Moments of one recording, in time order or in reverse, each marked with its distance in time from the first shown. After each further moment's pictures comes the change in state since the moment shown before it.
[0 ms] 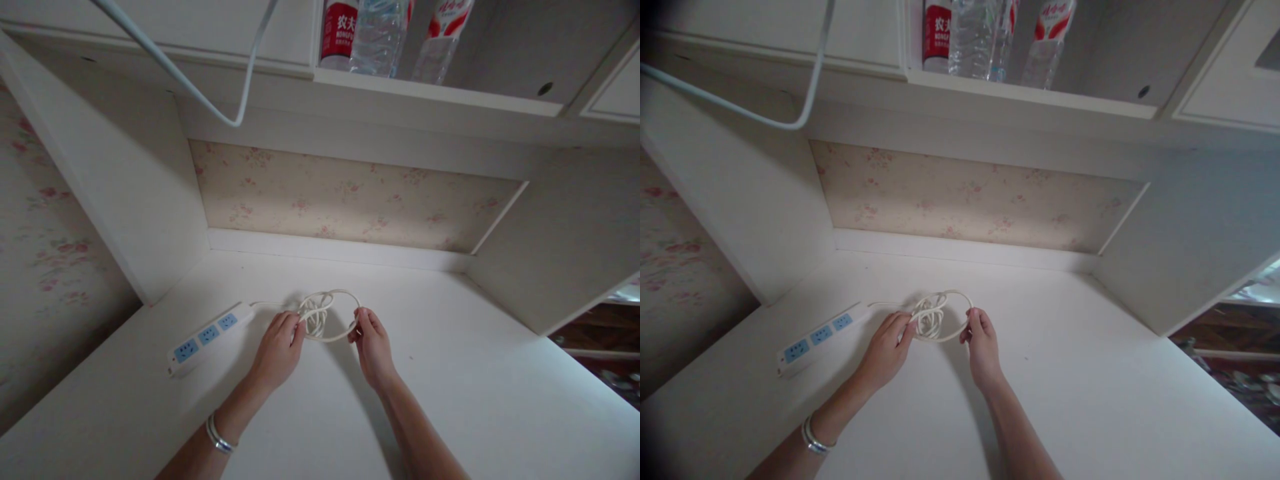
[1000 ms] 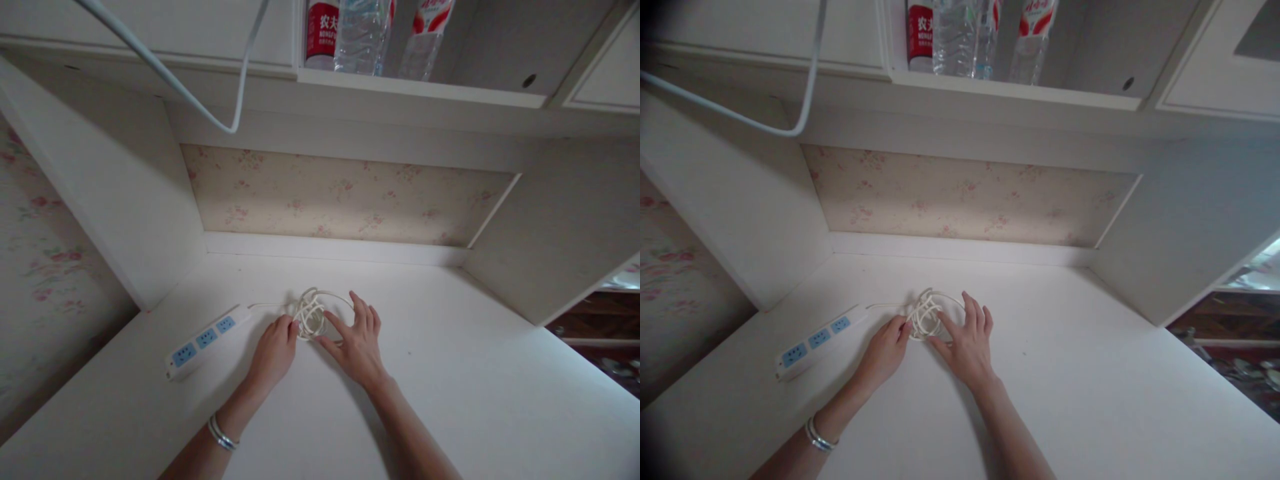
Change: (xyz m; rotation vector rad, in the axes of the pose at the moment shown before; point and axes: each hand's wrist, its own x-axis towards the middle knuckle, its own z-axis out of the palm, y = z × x) left_hand -0.003 -0.024 0.020 0.148 -0.087 -0.152; right_hand -0.014 -0.009 0.000 -1.294 -0.087 -0.848
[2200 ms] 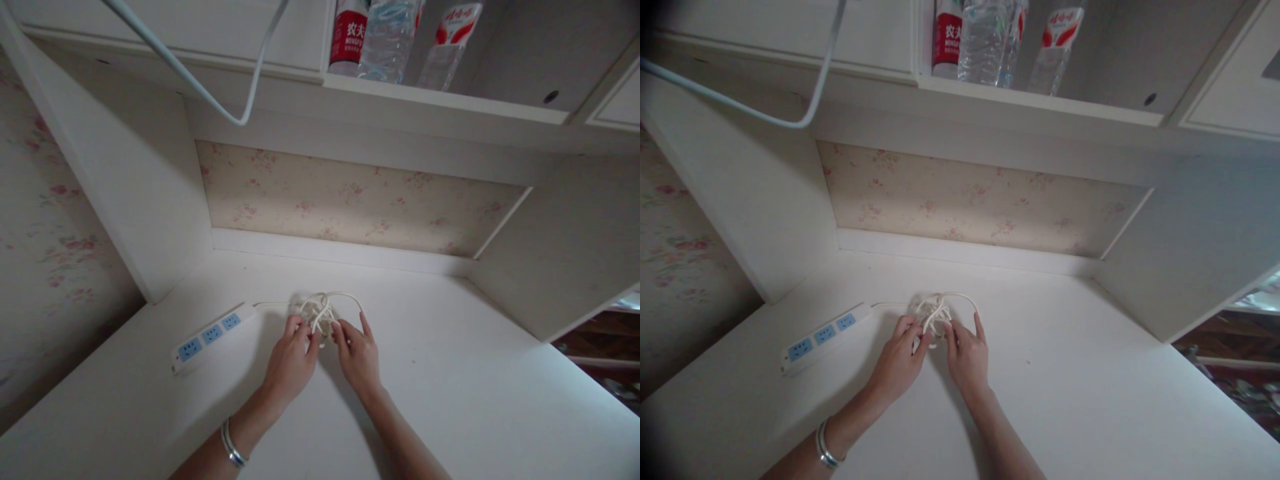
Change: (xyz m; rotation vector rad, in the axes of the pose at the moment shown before) left_hand -0.015 0.037 -0.009 -0.116 0.050 0.023; right_hand -0.004 -0.013 0.015 0.287 -0.032 0.134
